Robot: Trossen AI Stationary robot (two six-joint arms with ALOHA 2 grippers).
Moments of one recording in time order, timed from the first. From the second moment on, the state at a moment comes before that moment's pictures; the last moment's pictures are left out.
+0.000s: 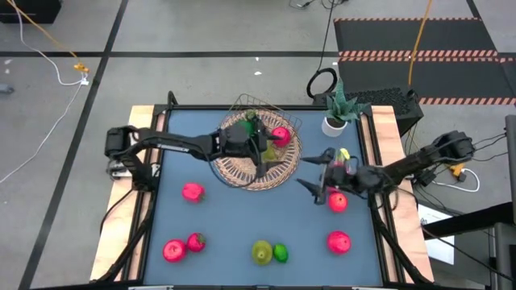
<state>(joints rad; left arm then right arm) 0.15 1.72 1.10 0.40 0.07 0.13 0.30 1.08 0.26 1.05 0.53 -0.18</state>
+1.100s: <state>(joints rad) 0.09 2.65 2.32 -0.04 0.01 -0.36 0.29 0.69 0.26 1.32 0.78 -0.54</state>
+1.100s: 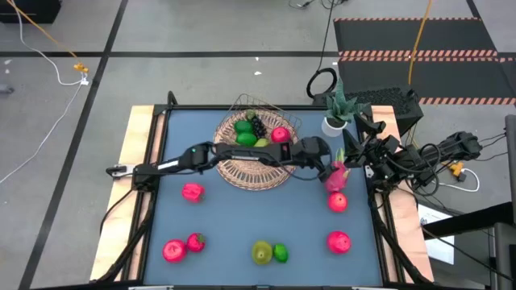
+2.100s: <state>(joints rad) -0.02 2.73 2.35 -0.14 -0.17 -0.51 0.29 0.69 0.26 1.33 0.73 -0.43</state>
